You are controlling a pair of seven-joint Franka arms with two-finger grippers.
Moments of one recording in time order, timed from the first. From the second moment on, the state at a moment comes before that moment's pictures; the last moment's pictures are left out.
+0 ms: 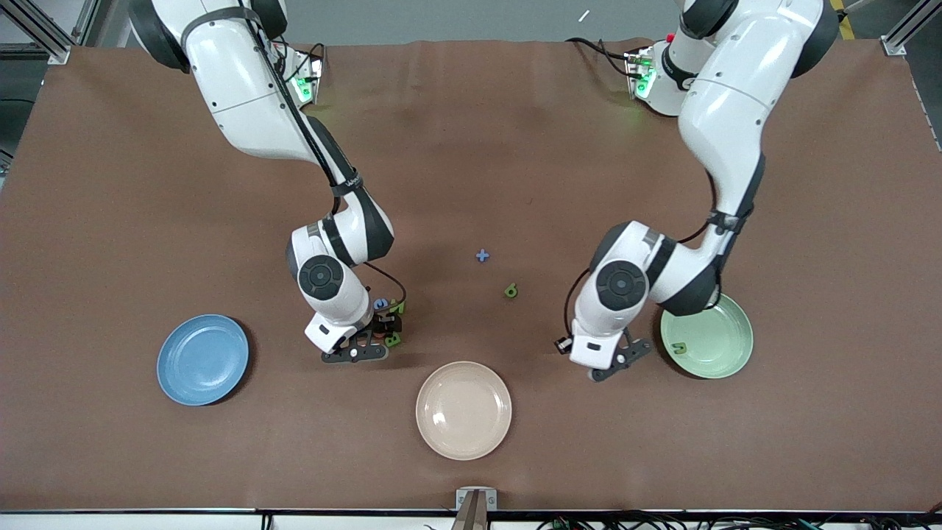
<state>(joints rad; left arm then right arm) -0.23 0.80 -0.26 -1.38 0.27 2.18 -1.09 0.51 0.80 -0.09 -1.56 0.08 2.43 0.30</state>
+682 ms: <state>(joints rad) -0.16 0.79 -0.26 -1.40 0.27 2.12 -1.06 0.51 0.80 -0.09 -1.57 0.07 2.42 0.30</state>
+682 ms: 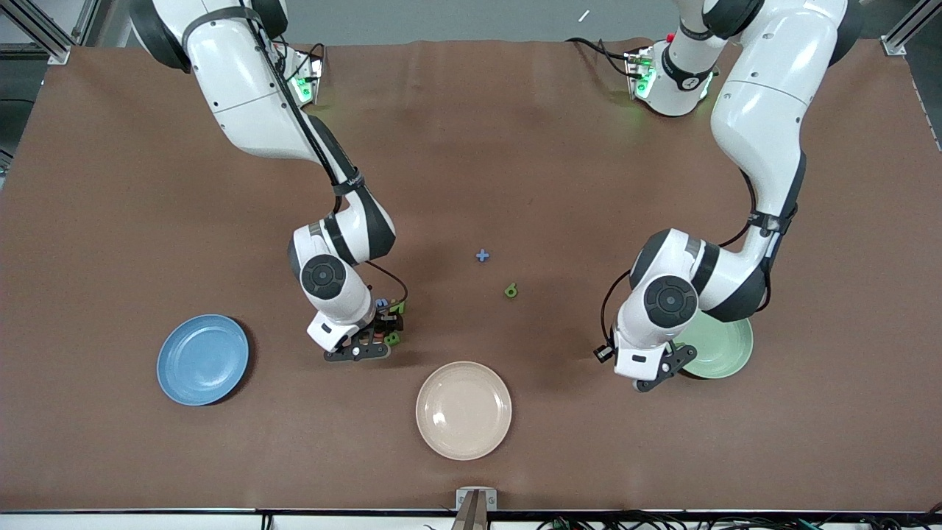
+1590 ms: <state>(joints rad) -0.17 0.77 -0.29 -1.41 0.27 2.06 -1.07 0.52 0.79 -0.09 -1.56 0.07 2.35 0.30</state>
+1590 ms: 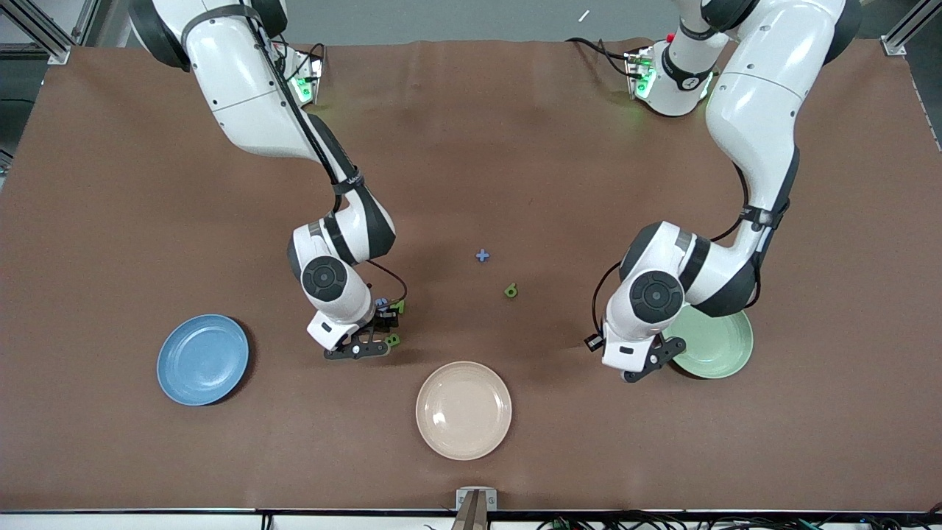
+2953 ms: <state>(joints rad) -0.13 0.72 -0.28 -1.41 0.28 2.00 -1.00 0.35 0.67 -0.11 -1.51 0.07 2.16 0.16</state>
